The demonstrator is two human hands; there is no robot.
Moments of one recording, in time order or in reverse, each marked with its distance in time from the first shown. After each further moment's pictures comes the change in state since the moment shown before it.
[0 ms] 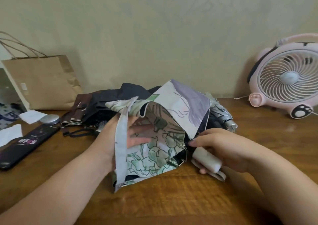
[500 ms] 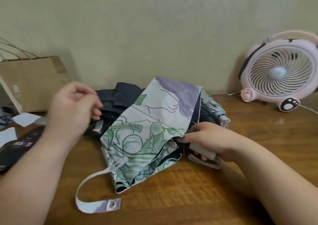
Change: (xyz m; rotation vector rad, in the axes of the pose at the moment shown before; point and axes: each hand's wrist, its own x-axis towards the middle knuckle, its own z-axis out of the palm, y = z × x) left_hand -0.011 0.062 -0.039 0.522 0.356 0.540; right_hand 0.007 0.000 0.005 -0.291 0.181 -0.022
